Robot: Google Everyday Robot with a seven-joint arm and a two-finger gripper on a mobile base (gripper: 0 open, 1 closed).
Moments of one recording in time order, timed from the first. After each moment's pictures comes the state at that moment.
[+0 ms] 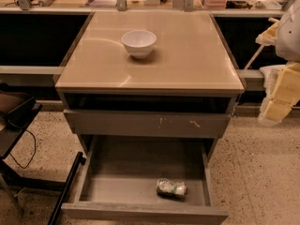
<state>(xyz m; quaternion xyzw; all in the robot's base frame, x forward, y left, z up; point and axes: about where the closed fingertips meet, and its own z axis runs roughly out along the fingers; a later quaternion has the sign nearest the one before) 0.438 -0.217 0.976 -0.60 0.78 -0.03 0.16</state>
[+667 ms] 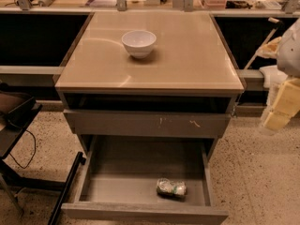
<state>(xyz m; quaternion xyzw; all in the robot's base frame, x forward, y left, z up) 0.440 -0.228 0.949 -0.60 0.78 -0.01 0.17</state>
